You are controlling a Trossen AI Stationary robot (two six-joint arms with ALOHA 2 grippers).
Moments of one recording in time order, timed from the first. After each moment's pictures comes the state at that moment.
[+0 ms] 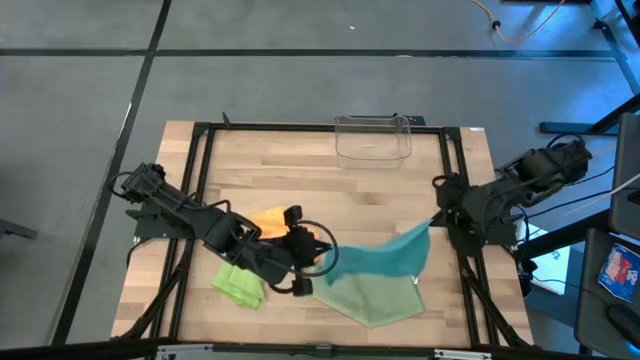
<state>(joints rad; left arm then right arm) -0.51 1.68 1.72 -0.63 -0.65 -0.33 0.52 1.14 1.59 -1.44 0.17 0.65</state>
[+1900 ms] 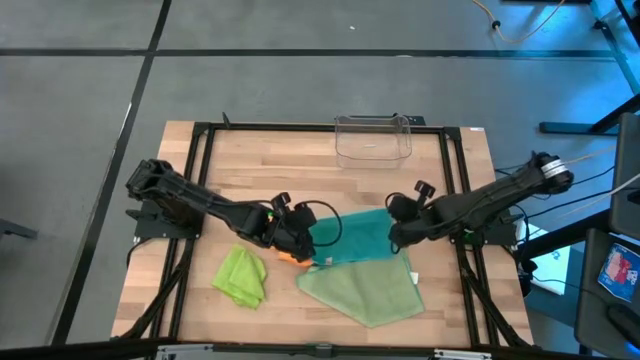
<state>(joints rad) -0.33 1.68 1.37 -0.78 -0.60 -0.65 0.36 1.32 0.91 -1.05 0.59 0.73</state>
